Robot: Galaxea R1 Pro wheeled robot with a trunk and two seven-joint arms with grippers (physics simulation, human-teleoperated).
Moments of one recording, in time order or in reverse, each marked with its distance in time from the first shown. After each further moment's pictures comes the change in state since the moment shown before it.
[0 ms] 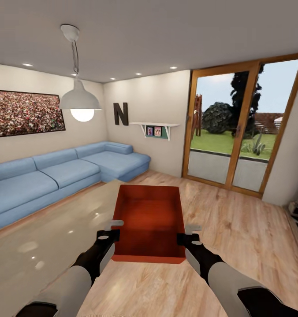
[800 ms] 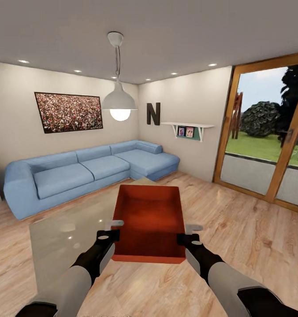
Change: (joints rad) left arm 0.000 0.000 0.000 0.000 0.000 0.000 0.000; right arm 0.000 0.000 0.000 0.000 0.000 0.000 0.000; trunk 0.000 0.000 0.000
